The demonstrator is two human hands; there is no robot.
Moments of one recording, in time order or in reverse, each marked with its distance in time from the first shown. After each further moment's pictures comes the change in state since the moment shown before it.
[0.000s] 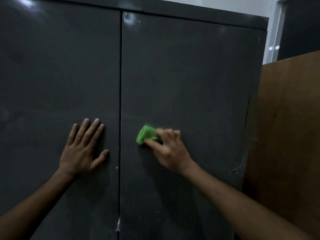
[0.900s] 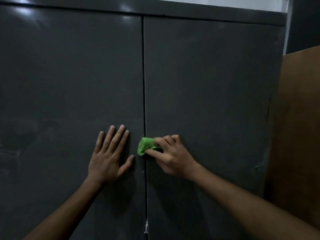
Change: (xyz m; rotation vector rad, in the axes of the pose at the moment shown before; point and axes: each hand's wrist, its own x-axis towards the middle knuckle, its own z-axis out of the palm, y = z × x) left_hand -0.007 -0.009 0.006 -0.058 -0.017 0.028; right_hand 0.041 -0.056 0.014 0.063 -0.115 -0.105
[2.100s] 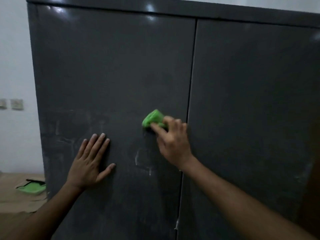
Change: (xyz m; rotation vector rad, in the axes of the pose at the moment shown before) left_hand -0.109 -0.150 -0.032 0.012 -0.068 -0.064; right_hand 0.112 -0.079 0.042 0.029 0.175 0.294
